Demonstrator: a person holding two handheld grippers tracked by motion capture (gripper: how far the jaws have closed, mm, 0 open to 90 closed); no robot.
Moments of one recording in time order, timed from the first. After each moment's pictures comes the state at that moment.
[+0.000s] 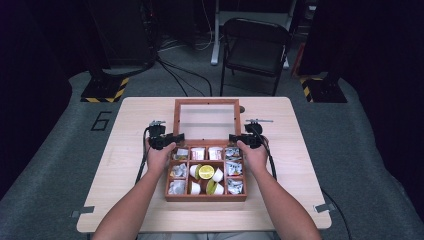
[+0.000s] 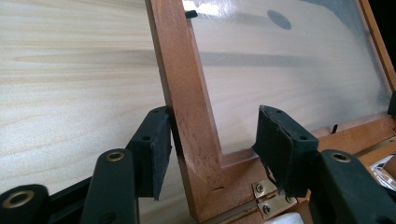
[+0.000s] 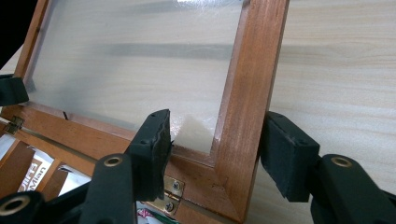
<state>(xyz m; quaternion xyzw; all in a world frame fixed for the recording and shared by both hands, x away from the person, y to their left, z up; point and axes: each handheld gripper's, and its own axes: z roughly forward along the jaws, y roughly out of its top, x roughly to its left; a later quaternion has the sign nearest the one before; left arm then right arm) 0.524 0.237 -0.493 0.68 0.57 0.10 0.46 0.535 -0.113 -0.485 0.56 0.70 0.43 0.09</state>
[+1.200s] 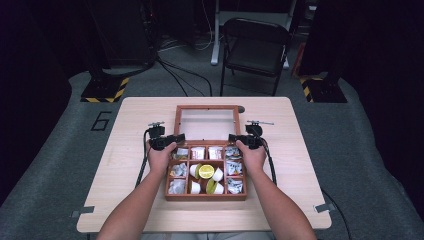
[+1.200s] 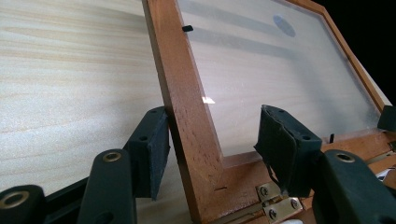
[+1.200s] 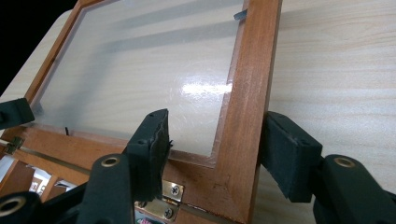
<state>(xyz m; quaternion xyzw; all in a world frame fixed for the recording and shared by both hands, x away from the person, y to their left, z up) 0.527 0.238 -0.503 0.65 0.60 0.08 0.47 0.535 -0.110 -0.494 0.60 0.66 0.44 0.08</state>
